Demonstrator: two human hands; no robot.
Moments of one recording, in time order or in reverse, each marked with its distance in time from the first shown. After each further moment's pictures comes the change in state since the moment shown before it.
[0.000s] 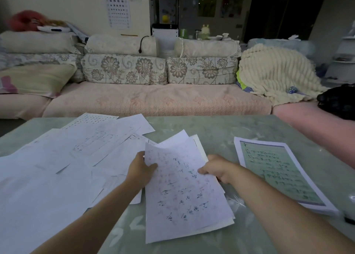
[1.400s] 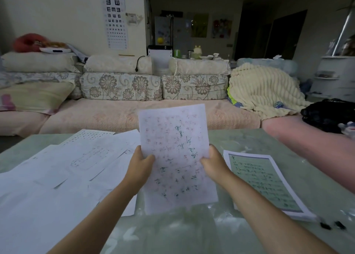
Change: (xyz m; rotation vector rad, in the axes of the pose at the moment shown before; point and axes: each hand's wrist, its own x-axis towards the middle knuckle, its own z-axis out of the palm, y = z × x) left_hand -0.050 0.077 -0.026 -0.337 -0.011 0.184; right_hand -0.085 -0.044 -0.019 0.084 0.337 -0.406
